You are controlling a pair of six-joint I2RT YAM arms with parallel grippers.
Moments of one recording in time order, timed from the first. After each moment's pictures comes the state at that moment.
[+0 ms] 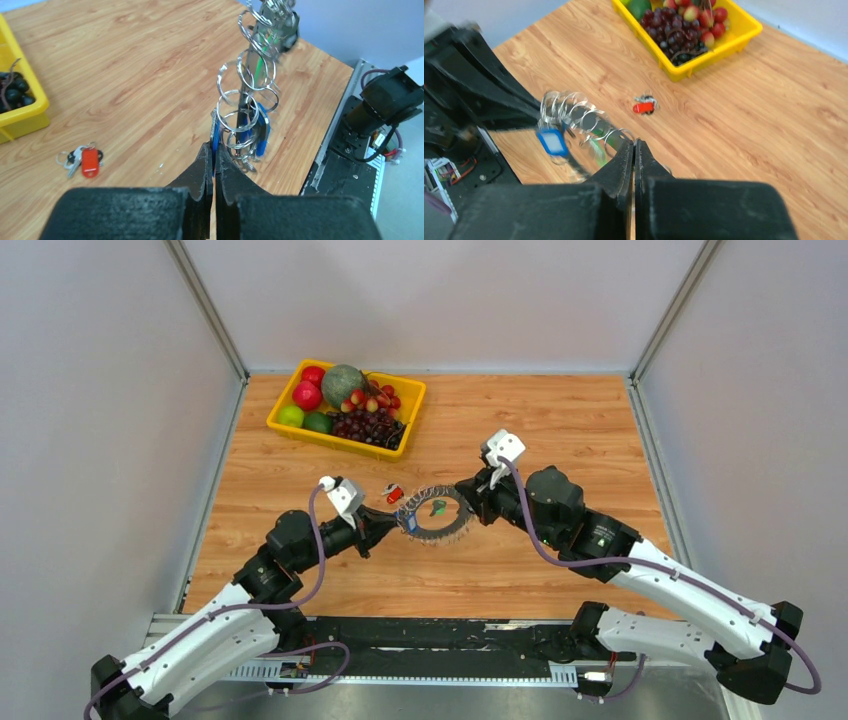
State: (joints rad) left arm -0.75 0.55 0.37 0.15 0.26 -0.20; right arm 0.99 0.93 0.99 -0.25 0.15 0.11
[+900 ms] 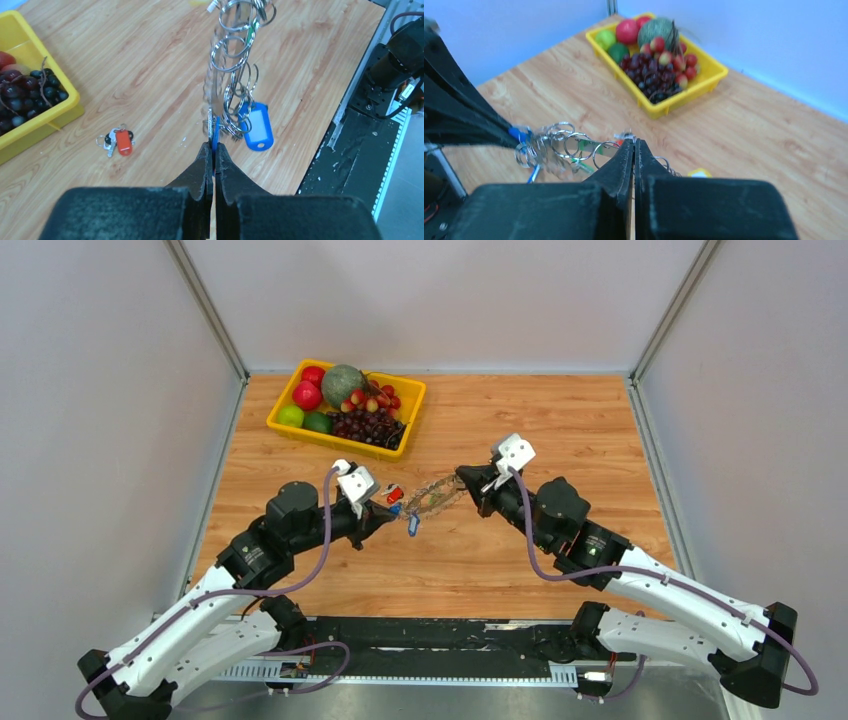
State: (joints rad) left arm -0.75 0.69 0.74 -0.35 0.25 0.02; right arm 0.99 0.88 0.81 0.01 0.25 0.04
